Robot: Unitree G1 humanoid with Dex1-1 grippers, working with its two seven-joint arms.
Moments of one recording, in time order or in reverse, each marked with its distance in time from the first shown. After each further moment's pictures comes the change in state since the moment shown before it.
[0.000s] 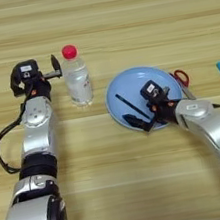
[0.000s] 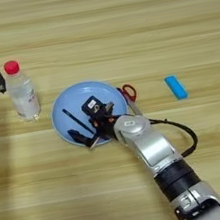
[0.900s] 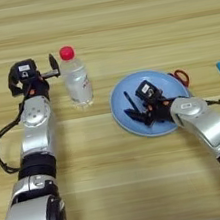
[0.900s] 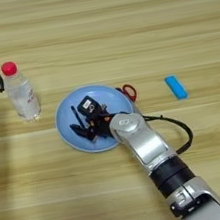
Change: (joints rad) left arm 0.000 0.004 0.002 -0.013 0.000 0.002 0.010; right arm -0.028 0.009 0.028 0.028 -0.057 -0.006 -0.003
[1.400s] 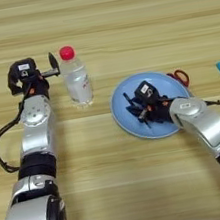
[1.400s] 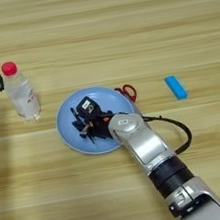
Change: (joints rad) left arm 0.000 0.000 -0.002 -0.009 0.000 0.001 0.003; right arm 0.000 0.007 -0.001 -0.009 0.008 0.026 0.006
